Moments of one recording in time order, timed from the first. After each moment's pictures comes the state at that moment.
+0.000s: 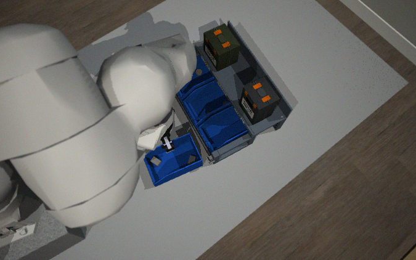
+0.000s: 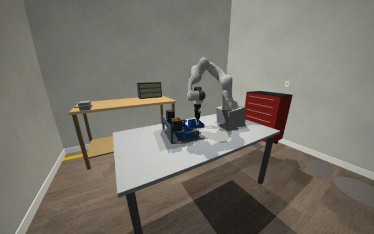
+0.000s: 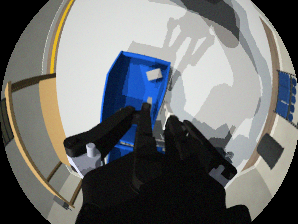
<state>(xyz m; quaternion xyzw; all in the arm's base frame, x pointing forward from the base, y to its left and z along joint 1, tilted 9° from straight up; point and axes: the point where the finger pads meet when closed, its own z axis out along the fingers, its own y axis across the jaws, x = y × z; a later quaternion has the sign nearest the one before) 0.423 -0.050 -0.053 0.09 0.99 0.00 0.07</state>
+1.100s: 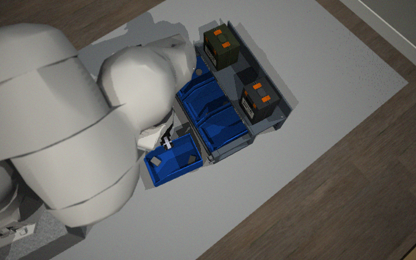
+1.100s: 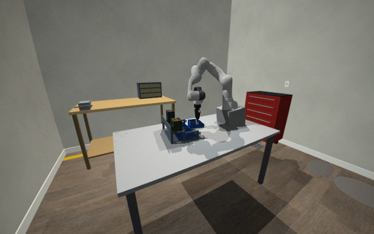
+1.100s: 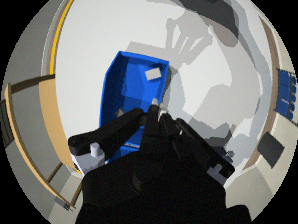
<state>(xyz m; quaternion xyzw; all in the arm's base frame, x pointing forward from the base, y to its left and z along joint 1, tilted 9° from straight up) 0.424 -0.049 -0.054 0.09 0.99 0.00 0.07</state>
